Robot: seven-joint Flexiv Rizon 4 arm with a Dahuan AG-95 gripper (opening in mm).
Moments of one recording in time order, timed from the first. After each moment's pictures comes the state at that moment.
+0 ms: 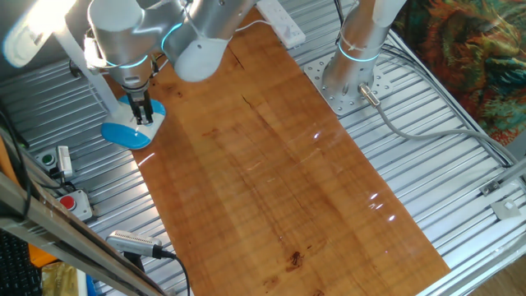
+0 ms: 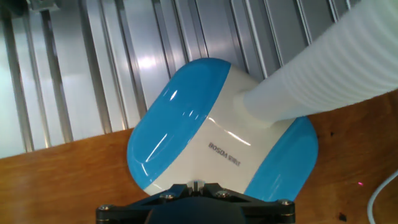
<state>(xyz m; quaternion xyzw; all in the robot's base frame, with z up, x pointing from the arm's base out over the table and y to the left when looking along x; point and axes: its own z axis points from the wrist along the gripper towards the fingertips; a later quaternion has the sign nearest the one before) 0.639 -0.121 0.045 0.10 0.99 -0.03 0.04</state>
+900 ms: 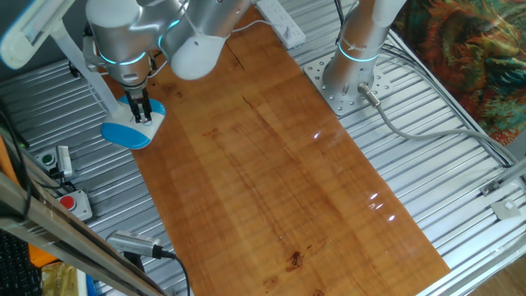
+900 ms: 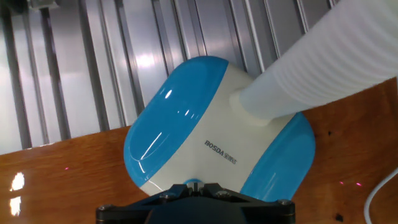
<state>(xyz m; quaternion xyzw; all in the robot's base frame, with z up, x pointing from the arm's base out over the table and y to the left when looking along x) 0.642 -0.124 0.056 0.10 0.99 -0.03 0.04</state>
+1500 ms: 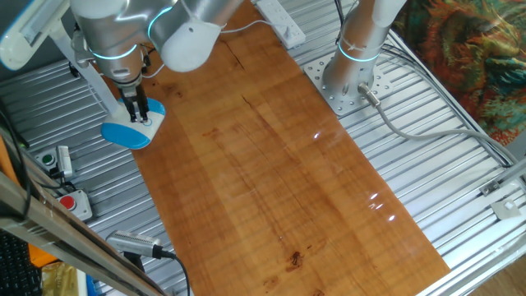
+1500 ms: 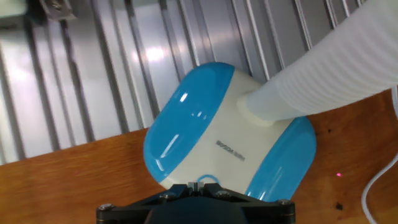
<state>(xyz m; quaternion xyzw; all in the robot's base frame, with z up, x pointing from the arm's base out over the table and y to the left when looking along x) 0.647 -0.093 0.086 0.12 0.99 -0.02 0.03</state>
